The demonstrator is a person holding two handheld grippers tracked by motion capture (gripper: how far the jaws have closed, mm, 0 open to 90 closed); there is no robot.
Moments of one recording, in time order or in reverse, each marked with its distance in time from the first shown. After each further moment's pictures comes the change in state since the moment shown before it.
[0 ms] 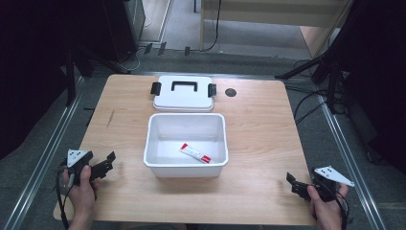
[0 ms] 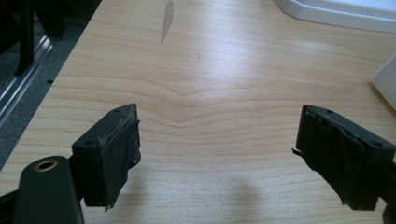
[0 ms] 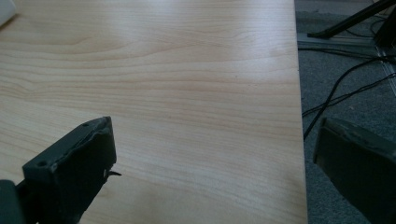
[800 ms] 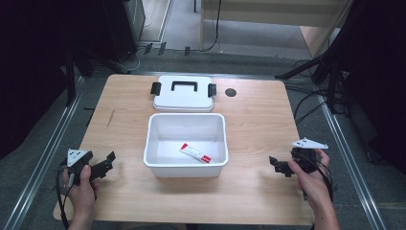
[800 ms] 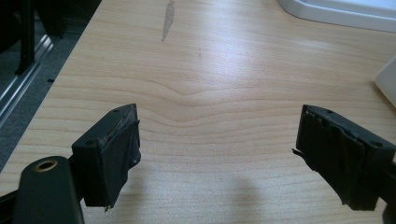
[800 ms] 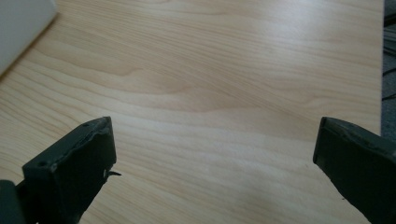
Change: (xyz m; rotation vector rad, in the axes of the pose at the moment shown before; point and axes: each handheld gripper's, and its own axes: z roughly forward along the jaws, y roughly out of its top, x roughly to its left) left arm 0.000 0.001 0.000 0.009 0.003 0.003; right arm 0.041 0.076 0.039 0.193 0.077 -0.129
